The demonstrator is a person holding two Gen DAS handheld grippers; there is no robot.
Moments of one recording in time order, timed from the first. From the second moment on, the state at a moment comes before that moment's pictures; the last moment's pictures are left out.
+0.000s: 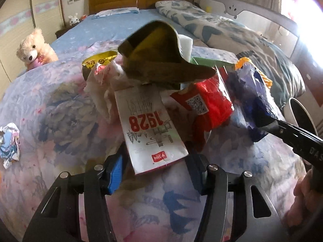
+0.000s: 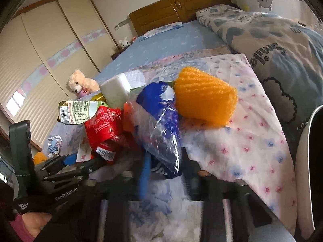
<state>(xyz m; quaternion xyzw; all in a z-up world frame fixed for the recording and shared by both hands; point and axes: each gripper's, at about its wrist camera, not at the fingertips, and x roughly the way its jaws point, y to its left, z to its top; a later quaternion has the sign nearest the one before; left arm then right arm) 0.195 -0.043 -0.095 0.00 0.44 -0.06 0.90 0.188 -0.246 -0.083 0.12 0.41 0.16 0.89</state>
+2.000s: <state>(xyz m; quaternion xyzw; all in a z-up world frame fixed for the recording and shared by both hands) 0.120 -0.256 -0.041 0.11 0.36 -0.33 0.87 0.060 -0.453 -0.052 0.22 0.36 -0.02 0.91</state>
